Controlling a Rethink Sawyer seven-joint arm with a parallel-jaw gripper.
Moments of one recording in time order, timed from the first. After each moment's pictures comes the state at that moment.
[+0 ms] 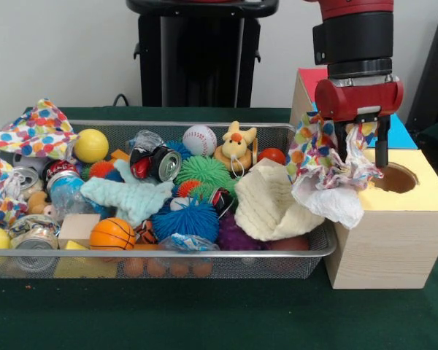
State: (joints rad) arm -0.13 -0.68 0.16 1.77 -0.20 0.03 1.57
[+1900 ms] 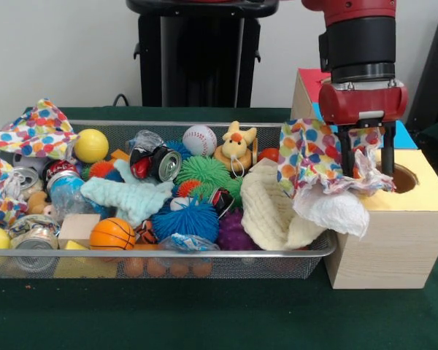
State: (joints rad) arm -0.08 -0.65 0.10 1.80 -0.07 -0.14 1.58
